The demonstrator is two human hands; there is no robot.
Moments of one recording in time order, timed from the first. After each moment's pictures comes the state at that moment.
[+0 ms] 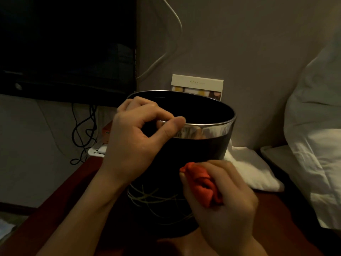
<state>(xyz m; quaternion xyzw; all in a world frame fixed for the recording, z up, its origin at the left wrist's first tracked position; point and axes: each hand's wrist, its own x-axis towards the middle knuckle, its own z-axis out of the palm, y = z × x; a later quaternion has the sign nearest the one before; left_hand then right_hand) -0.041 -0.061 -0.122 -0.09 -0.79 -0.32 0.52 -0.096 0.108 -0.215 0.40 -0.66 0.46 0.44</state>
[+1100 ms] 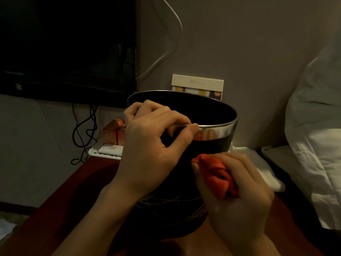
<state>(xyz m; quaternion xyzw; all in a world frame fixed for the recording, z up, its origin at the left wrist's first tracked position) -0.043 -0.040 -0.126 -0.08 -0.81 -0.24 0.53 -0.097 0.115 -0.198 0.39 -0.65 0.49 0.43</state>
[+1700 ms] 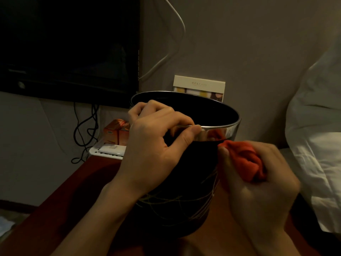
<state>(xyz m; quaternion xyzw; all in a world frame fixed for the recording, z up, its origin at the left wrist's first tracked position) -0.041 -0.043 -0.124 -0.09 -0.81 -0.25 0.52 -0.110 0.134 -0.182 0.34 -0.66 0.47 0.47</state>
